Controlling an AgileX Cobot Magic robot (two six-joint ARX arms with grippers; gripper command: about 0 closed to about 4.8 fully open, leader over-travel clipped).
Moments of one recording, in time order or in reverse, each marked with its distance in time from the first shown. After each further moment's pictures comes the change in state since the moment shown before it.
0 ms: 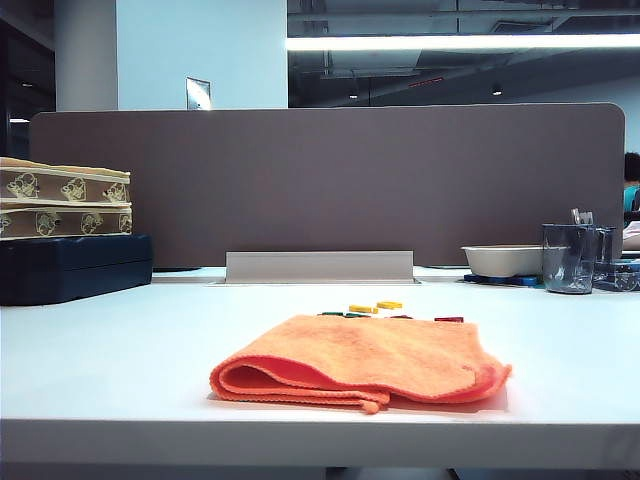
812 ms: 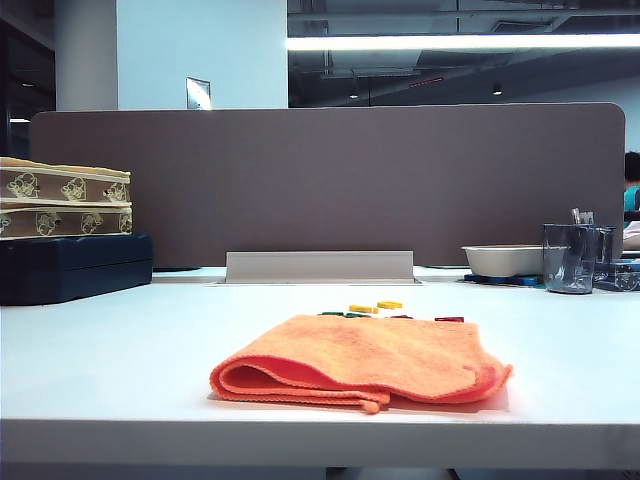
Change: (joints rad) left arm 0.000 0.000 0.000 -0.021 0.001 0.000; right arm 0.001 0.003 0.041 0.130 -0.145 0.096
